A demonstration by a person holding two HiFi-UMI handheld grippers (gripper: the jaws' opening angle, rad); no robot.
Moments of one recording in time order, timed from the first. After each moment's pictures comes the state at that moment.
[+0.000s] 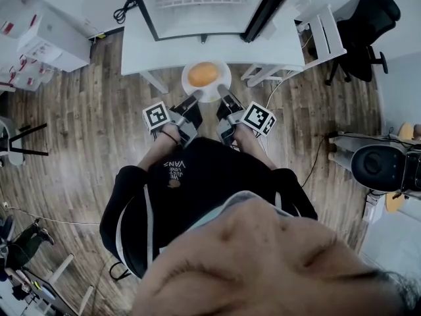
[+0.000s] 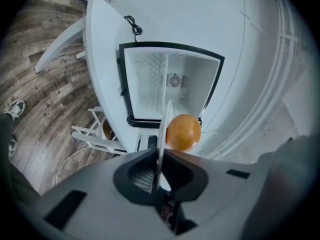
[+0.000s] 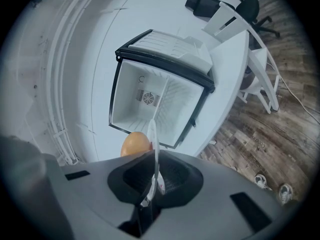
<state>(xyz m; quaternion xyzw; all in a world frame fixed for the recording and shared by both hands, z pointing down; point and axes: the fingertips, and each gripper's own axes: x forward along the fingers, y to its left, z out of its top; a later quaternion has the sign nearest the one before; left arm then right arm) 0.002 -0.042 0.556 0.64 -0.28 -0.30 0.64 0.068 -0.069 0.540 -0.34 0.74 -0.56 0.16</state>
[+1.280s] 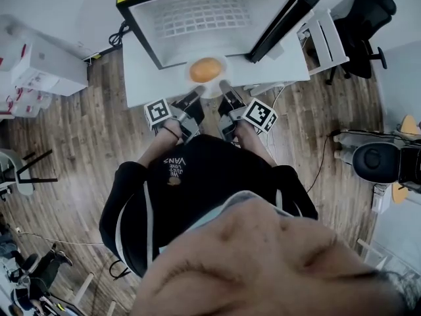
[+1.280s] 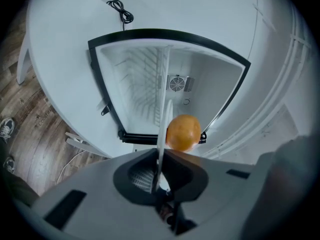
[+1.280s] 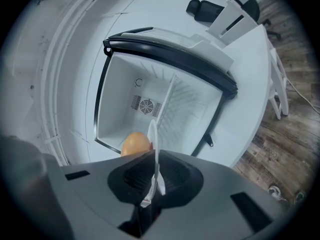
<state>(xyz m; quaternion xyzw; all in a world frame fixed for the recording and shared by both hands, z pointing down) -0.045 -0.169 0.543 0.66 -0.24 -0.27 0.66 0.024 -0.188 0.526 -0.37 0.73 -0.54 0.20</state>
